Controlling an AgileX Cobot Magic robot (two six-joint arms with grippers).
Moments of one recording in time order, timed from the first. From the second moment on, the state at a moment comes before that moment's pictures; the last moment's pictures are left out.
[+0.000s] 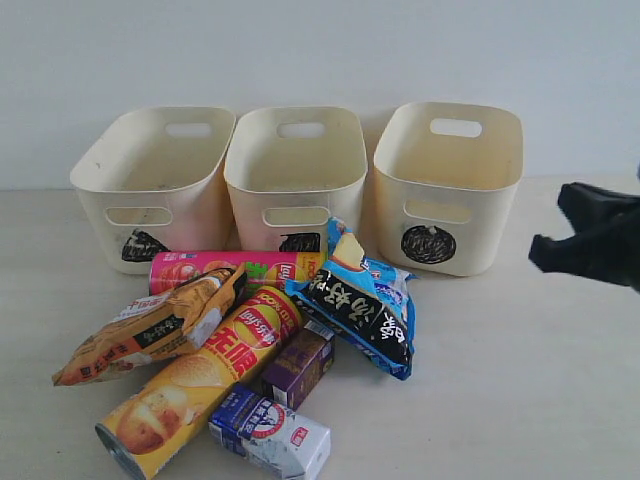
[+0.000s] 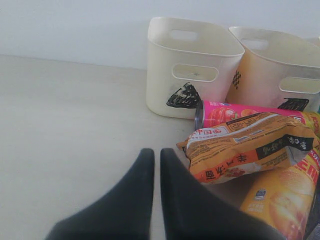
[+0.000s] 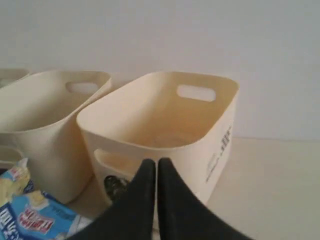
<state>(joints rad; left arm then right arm) -0.03 0.00 0.00 -0.05 0.30 -0.09 0.19 1.44 -0.33 -0.11 -0.94 0.13</state>
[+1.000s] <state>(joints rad) -0.03 0.00 0.00 -0.05 0.30 -0.09 0.66 1.67 -0.63 0.04 -0.30 -0.51</state>
